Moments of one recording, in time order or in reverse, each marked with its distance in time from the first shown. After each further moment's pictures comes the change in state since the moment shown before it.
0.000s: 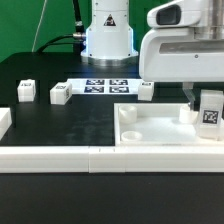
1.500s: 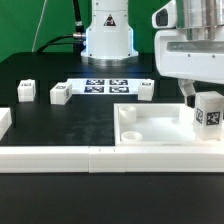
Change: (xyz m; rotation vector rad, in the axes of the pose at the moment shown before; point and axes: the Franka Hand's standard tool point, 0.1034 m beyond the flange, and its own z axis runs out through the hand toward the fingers) arm 0.000 -0.003 0.000 0.059 0.013 0.381
